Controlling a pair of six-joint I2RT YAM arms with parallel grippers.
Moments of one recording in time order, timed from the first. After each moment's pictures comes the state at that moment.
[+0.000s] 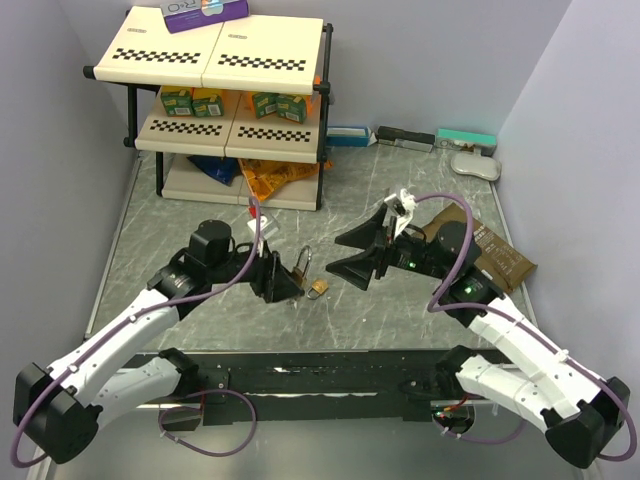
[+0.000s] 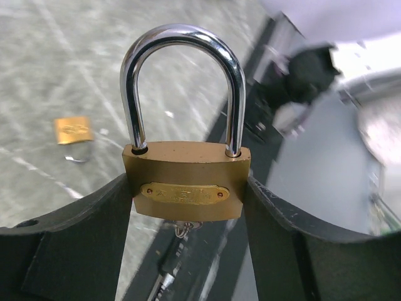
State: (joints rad) left arm -0.58 0.95 0.74 -0.22 0.67 -0.33; right arm 0.62 0.83 0.75 0.18 -0.63 0.44
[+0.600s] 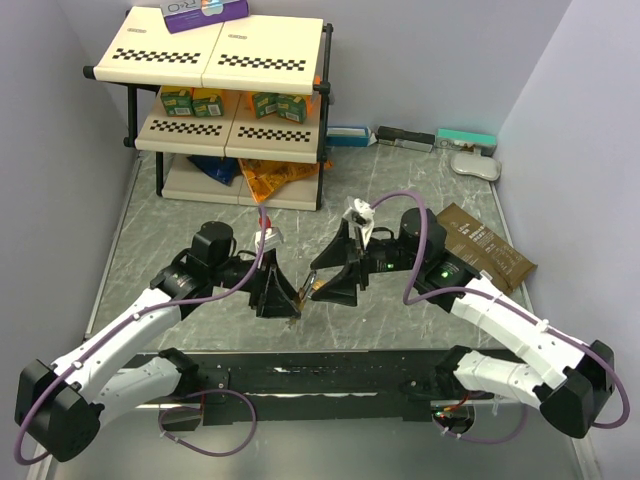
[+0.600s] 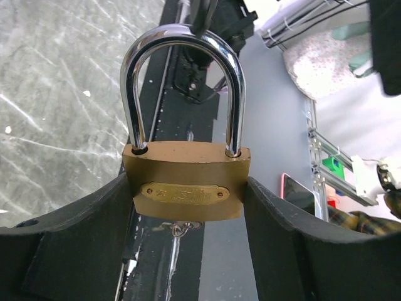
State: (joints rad) left arm -0.57 0.96 0.71 -0.22 1.02 -0.29; right arm 0.72 1.02 0.87 0.07 -0.89 0.32
